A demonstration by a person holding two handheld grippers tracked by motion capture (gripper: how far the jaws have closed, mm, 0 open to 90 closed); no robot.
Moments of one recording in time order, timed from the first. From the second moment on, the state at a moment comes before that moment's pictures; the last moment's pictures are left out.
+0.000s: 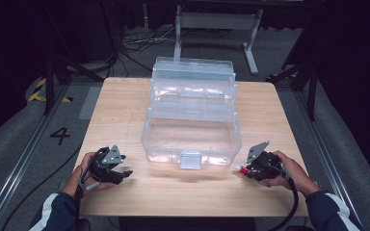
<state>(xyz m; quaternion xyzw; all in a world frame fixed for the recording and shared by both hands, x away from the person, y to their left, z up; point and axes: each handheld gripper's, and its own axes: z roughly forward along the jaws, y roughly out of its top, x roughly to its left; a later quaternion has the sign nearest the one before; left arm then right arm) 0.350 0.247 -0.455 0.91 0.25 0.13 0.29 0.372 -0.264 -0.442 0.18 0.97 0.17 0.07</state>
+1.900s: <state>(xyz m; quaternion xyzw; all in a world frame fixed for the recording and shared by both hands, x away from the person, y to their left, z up) 0.357 0.260 -0.486 0.88 0.32 0.11 0.35 0.395 -0.273 -0.322 0.20 0.91 0.31 0.22</state>
